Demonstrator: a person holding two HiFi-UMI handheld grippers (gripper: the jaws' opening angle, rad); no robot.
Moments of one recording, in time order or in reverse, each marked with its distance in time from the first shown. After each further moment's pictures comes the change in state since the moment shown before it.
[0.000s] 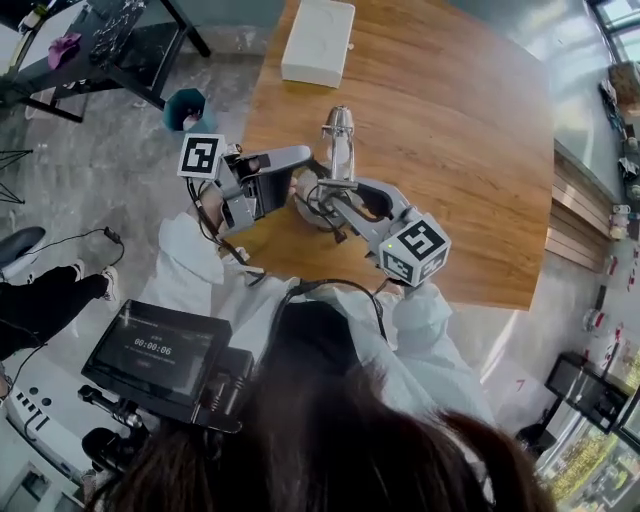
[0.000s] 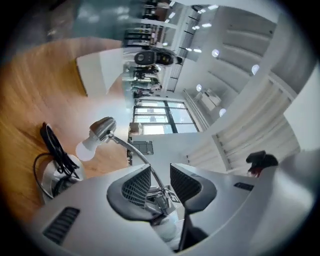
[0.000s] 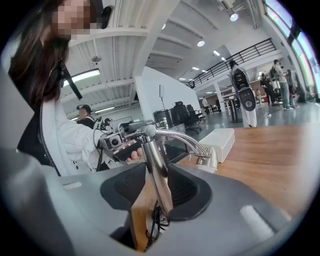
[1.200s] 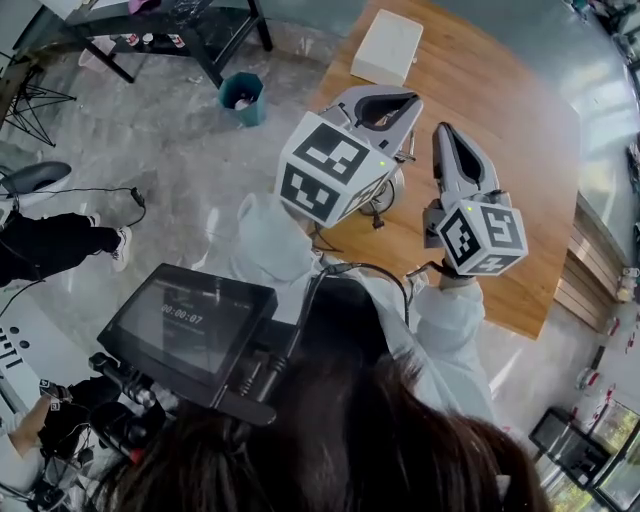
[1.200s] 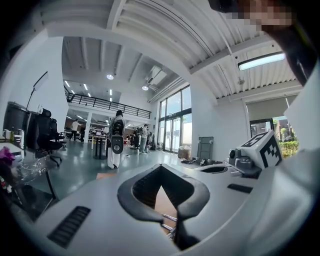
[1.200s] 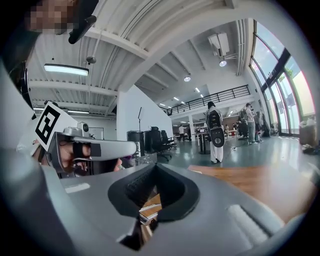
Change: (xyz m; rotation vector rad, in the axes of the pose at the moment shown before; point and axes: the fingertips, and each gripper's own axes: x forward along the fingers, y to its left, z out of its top) left arm 0.048 -0.134 -0.003 1.413 -0.288 0.729; right arm -0.054 -0.006 0.148 -0.095 -0.266 -0.388
